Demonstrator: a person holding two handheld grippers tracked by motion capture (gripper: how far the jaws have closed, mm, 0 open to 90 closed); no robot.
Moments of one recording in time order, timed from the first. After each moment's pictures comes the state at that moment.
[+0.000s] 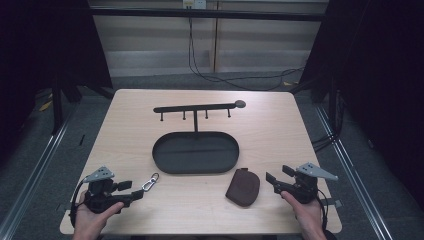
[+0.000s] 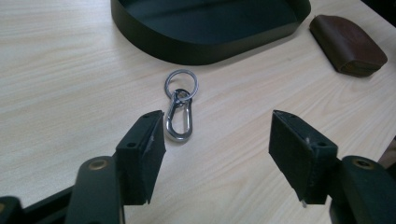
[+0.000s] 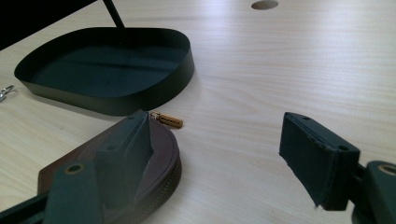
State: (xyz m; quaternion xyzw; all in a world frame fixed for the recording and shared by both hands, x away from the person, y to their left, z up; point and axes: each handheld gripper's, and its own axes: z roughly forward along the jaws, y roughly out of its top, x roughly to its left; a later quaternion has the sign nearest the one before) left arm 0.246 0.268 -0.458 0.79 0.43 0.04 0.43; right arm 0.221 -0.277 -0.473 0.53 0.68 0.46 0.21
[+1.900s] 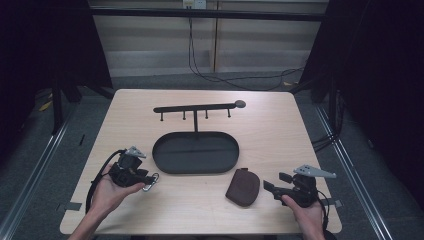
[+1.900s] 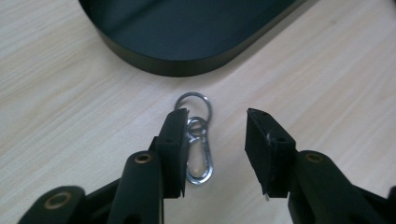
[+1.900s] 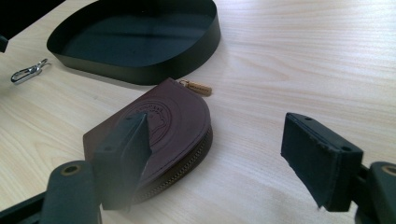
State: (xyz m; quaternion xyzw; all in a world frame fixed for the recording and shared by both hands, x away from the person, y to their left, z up) left arm 0.307 0.210 -0.436 0.89 0.38 0.05 0.26; right arm 0.214 -0.273 -0.466 0.53 0.71 0.44 0.15
